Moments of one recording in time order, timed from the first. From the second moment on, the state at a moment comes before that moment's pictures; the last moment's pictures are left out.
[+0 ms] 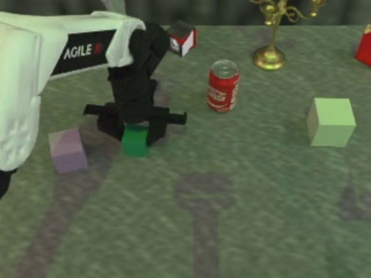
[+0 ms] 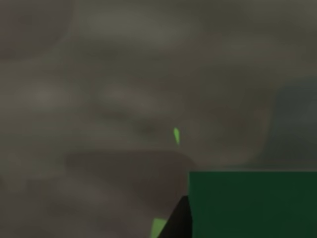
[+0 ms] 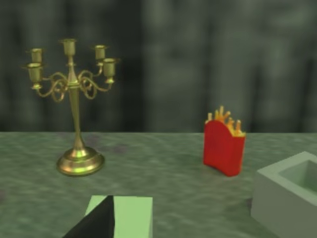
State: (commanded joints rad) left arm -0.44 2.40 1.79 -0.96 0.01 -0.27; right arm 0.00 0.00 0.00 0.00 0.00 0.00
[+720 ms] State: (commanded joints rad) left arm -0.42 2.31 1.95 -1.19 0.00 -0.26; right arm 0.00 0.00 0.00 0.00 0.00 0.00
